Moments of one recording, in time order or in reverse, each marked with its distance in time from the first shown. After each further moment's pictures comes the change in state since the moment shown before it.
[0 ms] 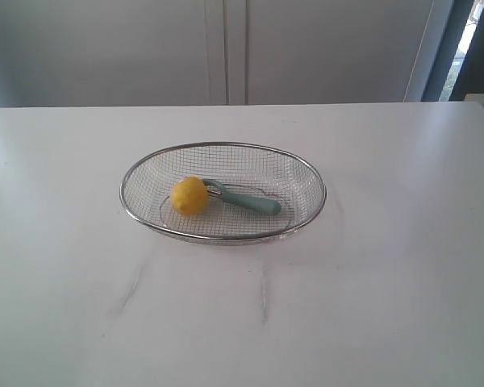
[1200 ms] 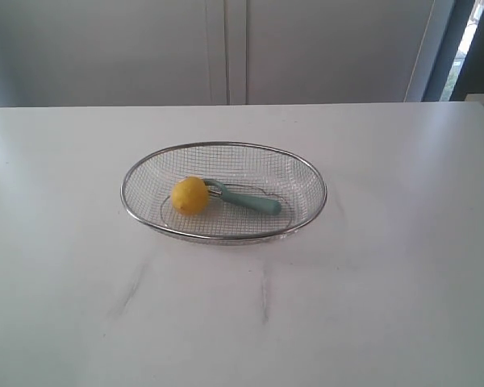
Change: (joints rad) left arm 0.000 0.000 0.000 0.000 0.000 0.000; right arm 0.033 0.000 0.019 0.074 -0.010 -0.129
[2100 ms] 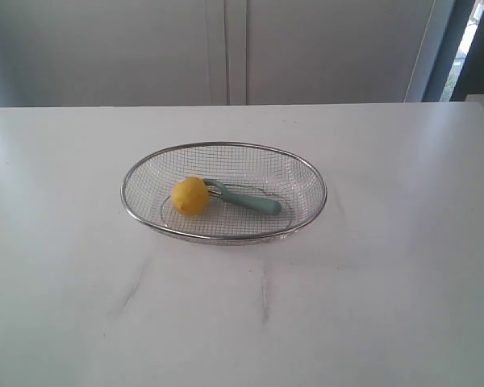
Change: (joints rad) left arm 0.000 0.000 0.000 0.000 0.000 0.000; right arm 0.050 0.000 0.183 0.049 -0.157 0.006
